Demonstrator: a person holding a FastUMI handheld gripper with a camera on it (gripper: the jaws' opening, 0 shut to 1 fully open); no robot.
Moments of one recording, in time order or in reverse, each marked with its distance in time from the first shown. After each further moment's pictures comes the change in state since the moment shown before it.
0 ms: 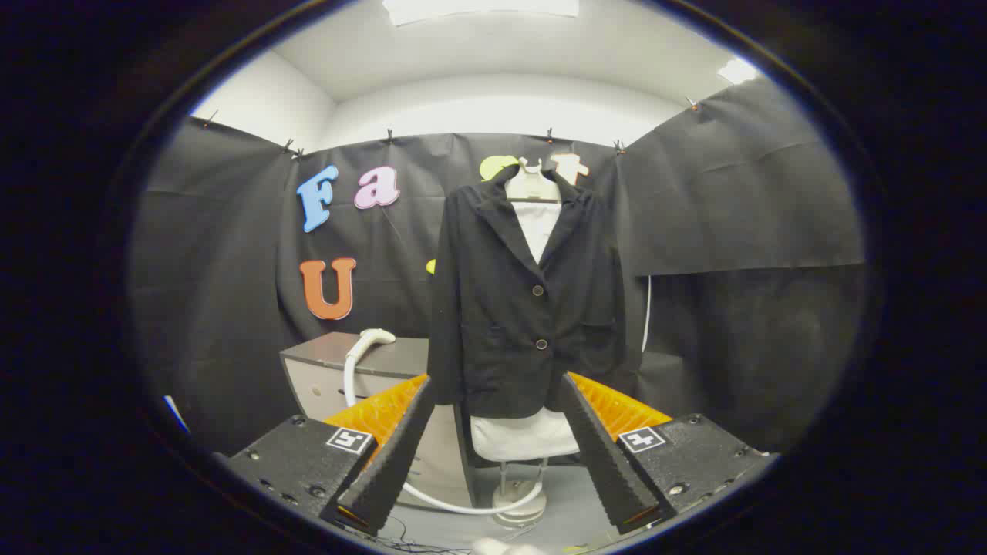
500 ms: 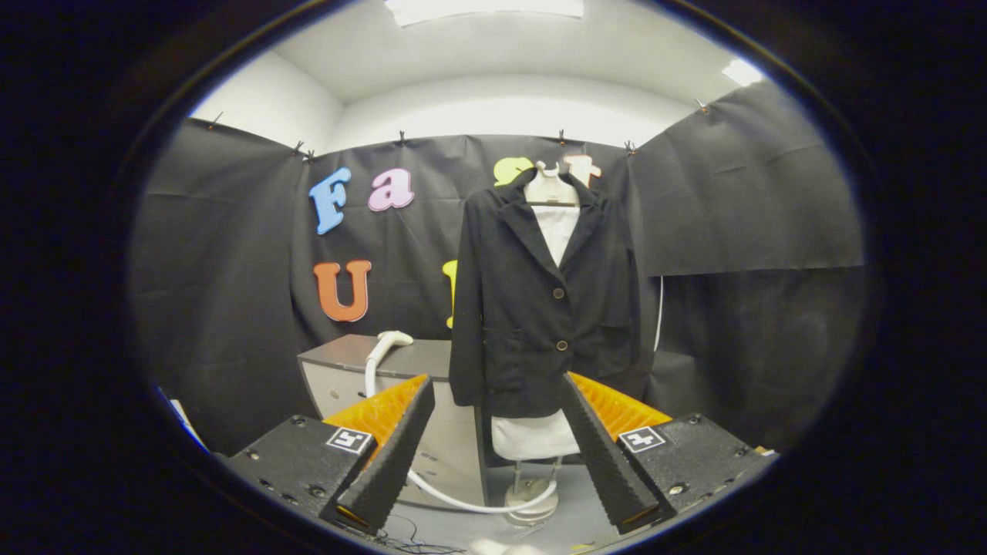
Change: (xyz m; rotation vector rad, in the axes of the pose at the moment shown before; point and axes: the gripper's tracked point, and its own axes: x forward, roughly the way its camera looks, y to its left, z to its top) arm -0.011 0.030 0.003 -0.001 0.000 0.040
